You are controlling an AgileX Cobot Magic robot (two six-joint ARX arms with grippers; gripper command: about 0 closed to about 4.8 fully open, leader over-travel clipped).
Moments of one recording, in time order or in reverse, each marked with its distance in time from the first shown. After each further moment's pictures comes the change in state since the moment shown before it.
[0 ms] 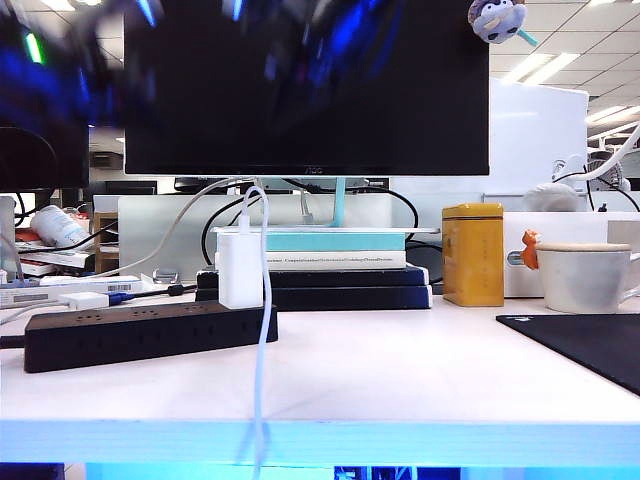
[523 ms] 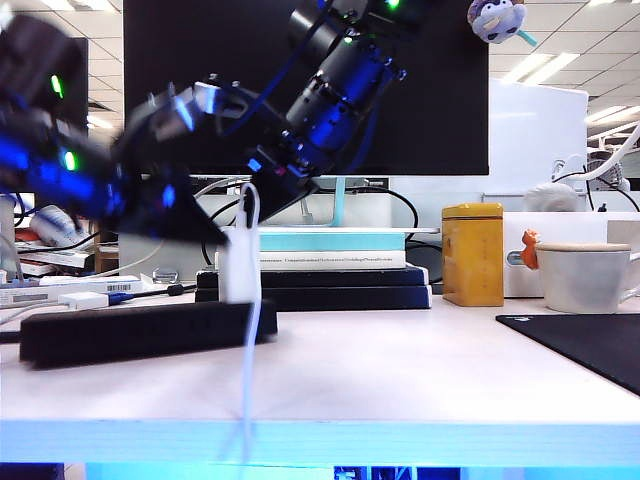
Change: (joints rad) left arm -0.006 0.287 -0.003 0.060 0.164 0.118; right arm 0.014 0.183 -0.039 -0.052 -0.158 -0.061
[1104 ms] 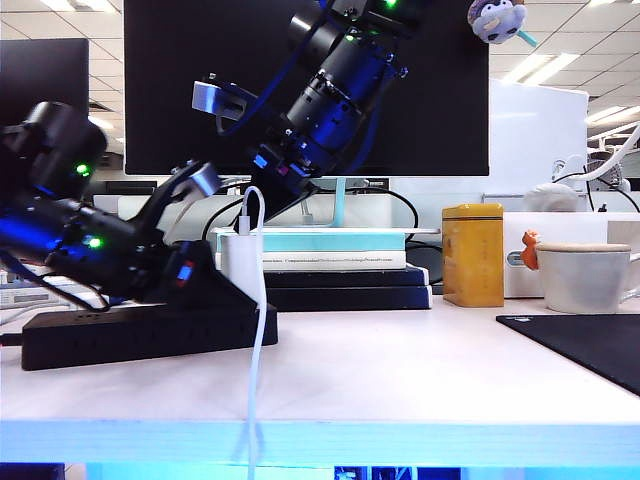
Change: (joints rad) left arm -0.002 0.293 0.011 0.194 0.151 0.008; right arm 0.000 0.029 0.027 -0.105 -0.052 -0.055
